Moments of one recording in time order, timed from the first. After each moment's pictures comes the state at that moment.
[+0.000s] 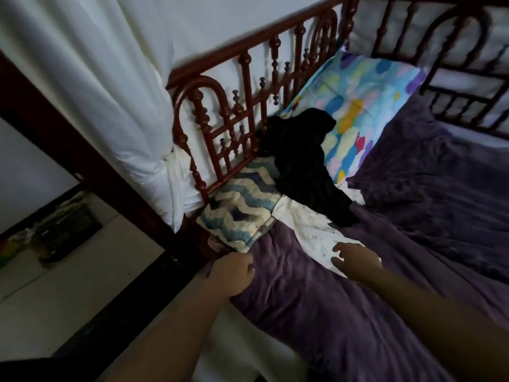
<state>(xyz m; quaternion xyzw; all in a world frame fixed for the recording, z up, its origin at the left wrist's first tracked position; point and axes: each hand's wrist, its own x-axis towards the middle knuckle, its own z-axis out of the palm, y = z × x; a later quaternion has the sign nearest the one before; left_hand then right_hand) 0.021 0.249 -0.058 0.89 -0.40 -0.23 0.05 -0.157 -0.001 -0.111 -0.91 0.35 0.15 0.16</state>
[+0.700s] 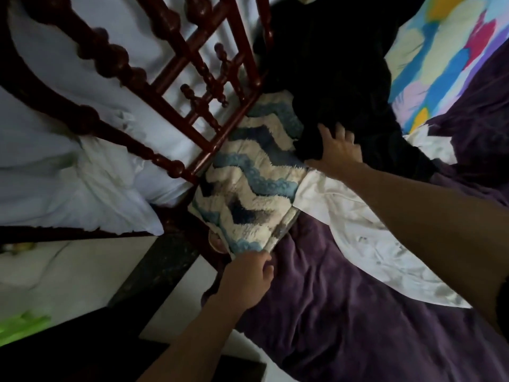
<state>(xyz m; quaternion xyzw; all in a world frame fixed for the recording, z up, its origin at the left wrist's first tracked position) 0.137 0.135 -0.195 0.87 -0.31 -0.37 0.03 0.153 -0.169 -0.278 -0.90 0.36 0.14 0.21</state>
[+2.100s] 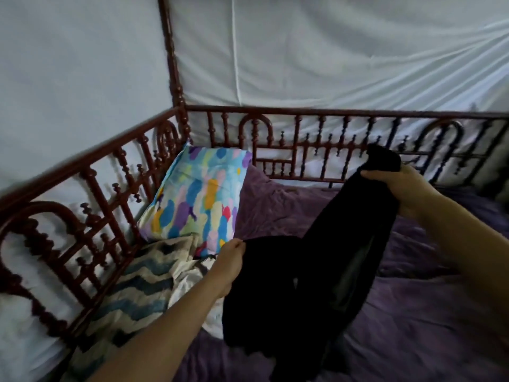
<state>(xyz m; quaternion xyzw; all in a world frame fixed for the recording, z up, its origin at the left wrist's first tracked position) -0.072 0.017 0.068 0.64 -0.39 -0.45 0.48 -0.365 -0.099 0.228 -0.51 0.52 -0.45 0.51</state>
